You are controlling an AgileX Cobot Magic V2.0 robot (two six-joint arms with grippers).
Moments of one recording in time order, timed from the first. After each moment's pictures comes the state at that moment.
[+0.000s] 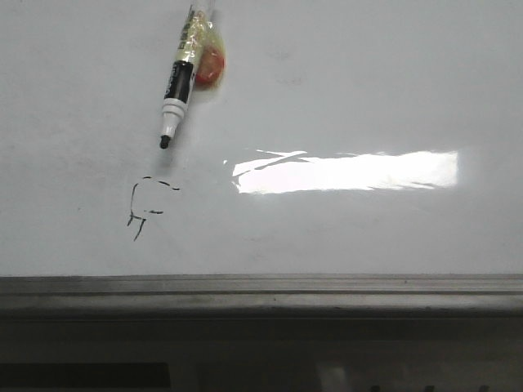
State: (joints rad) left arm -0.08 -0.01 0.00 -1.03 0.12 0.06; right arm 0.05 -0.01 0.00 0.13 -0.03 0.10
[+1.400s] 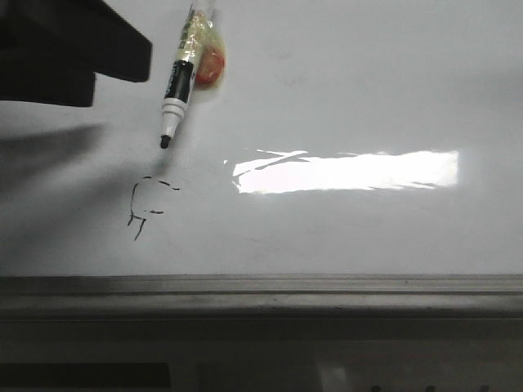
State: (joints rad) left arm -0.72 1.03 -0.61 -0.84 0.16 0.48; right arm 0.05 0.37 -0.52 0.30 0.55 -0.02
